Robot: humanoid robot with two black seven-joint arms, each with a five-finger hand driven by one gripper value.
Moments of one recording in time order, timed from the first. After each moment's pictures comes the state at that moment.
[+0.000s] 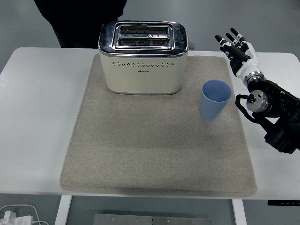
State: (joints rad) left arm -0.08 0.00 -0.10 -0.16 -0.06 -0.09 0.17; right arm 0.95 -0.14 0.54 0.56 0.02 -0.07 0.35
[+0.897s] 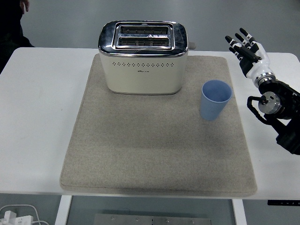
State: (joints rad) left arm -0.08 0.00 -0.10 -0.16 -0.06 -0.09 0.17; right arm 0.93 -0.23 0.54 0.56 0.02 0.01 0.34
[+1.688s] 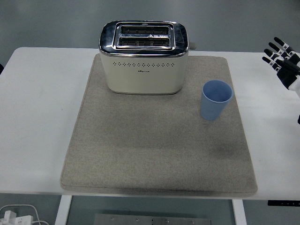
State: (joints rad) left arm -0.08 0.00 -0.10 -0.16 -0.06 -0.09 0.18; right arm 0.81 -0.48 0.52 0.57 0.01 0.36 0.34
